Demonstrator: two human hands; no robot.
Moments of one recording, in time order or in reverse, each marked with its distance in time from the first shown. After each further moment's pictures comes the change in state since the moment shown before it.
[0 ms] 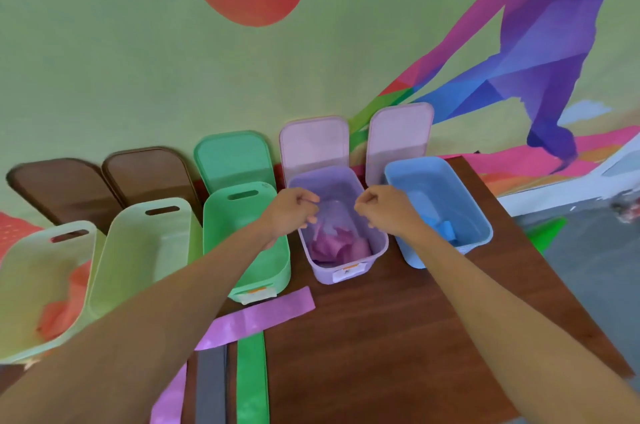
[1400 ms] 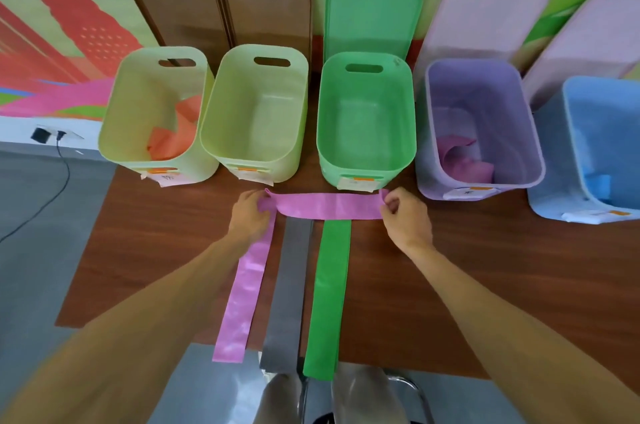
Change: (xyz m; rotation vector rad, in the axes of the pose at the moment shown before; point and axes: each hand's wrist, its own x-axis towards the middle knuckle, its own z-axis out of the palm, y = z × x) left_hand -0.125 -0.318 -0.088 0.336 0.397 -0.382; right_hand -0.053 0.041 0.260 -0.070 -0.079 -0.058
